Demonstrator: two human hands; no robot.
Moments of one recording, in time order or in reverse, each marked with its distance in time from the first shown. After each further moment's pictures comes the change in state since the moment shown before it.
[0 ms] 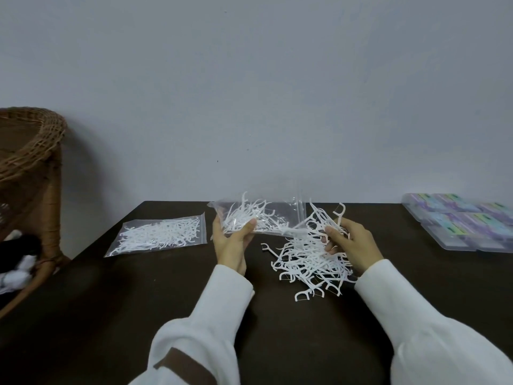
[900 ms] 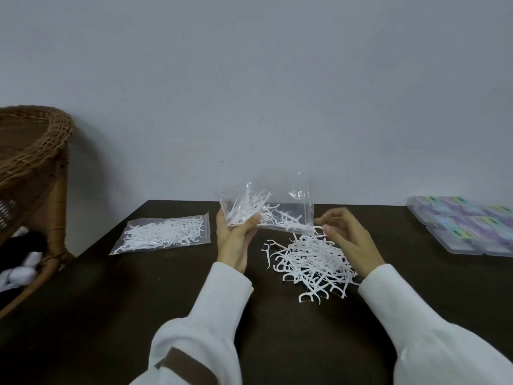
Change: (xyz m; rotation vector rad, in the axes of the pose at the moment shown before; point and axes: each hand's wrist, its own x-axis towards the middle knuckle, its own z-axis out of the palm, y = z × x) left_hand 0.003 0.011 0.000 -0.086 -0.135 -0.013; right_hand -0.007 -0.008 0.005 0.044 -0.069 -0.224
